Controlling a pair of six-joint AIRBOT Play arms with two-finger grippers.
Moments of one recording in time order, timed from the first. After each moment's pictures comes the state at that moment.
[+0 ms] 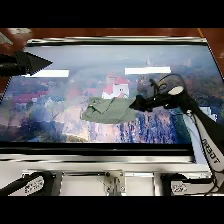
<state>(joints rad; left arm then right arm) 0.18 -1.19 1.44 0.46 -1.27 -1.14 0.04 -1.54 1.11 -0.57 1.12 1.20</state>
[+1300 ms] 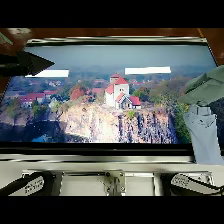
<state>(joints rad) 0.16 -1.19 1.44 0.46 -1.27 -1.16 -0.70 -1.37 1.70 -0.92 1.18 1.26</state>
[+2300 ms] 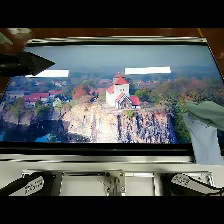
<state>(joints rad) 0.16 -1.19 1.44 0.46 -1.27 -1.15 -0.84 -1.35 1.64 -1.41 1.74 1.40</state>
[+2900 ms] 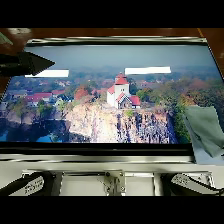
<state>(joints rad) 0.16 -1.19 1.44 0.45 -1.26 -1.14 -0.85 -1.33 1.22 -1.72 1.77 1.49</state>
